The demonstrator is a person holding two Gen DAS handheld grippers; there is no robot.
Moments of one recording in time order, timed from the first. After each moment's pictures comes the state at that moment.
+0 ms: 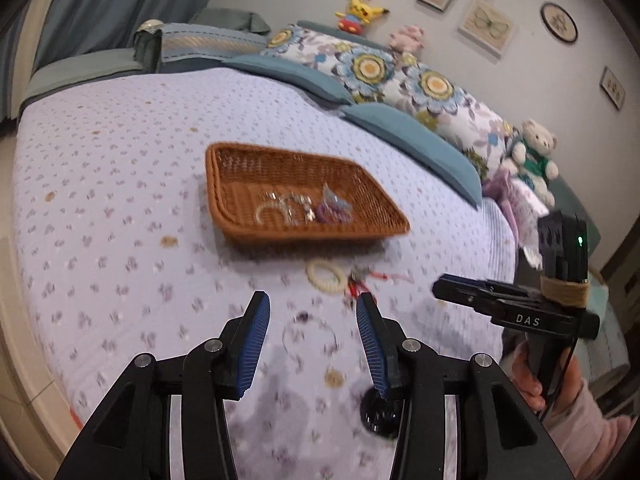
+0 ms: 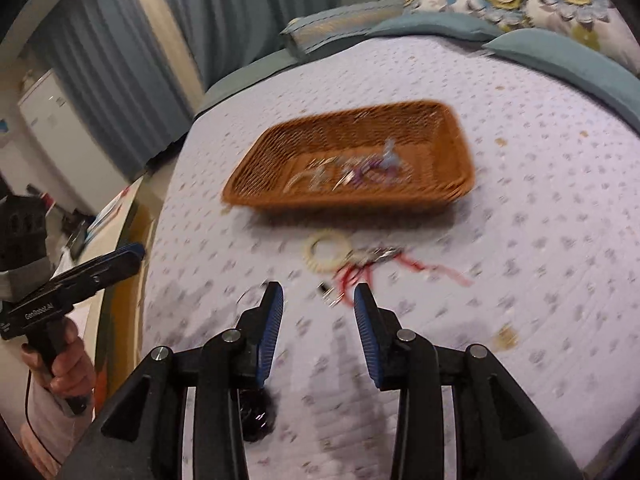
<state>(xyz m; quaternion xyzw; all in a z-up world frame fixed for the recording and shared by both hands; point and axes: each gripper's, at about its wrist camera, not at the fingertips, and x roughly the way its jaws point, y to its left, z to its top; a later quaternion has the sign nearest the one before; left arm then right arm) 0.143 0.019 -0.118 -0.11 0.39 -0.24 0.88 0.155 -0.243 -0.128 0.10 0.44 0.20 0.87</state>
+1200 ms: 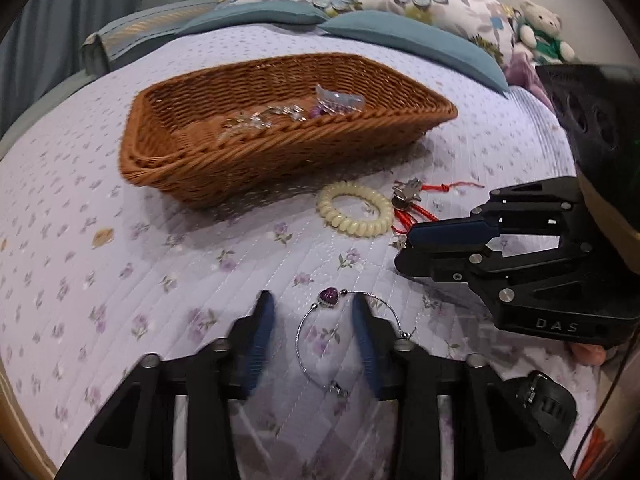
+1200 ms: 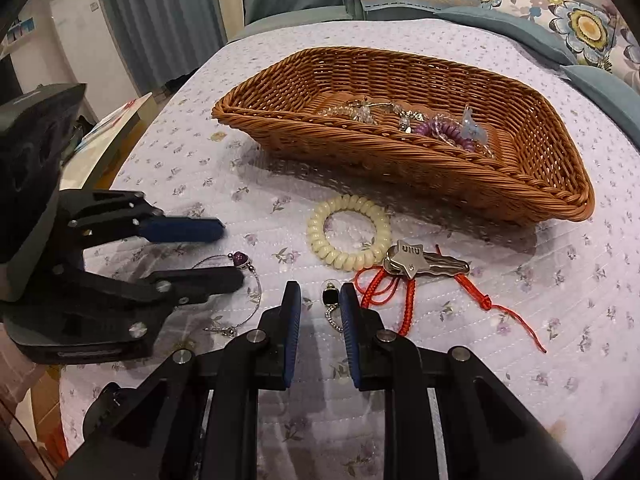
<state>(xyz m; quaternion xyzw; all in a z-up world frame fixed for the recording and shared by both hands) 0.204 -0.060 -0.213 0.08 0.45 -0.24 0.86 0.206 -0.185 -0.204 -0.04 0.47 0.26 0.84</state>
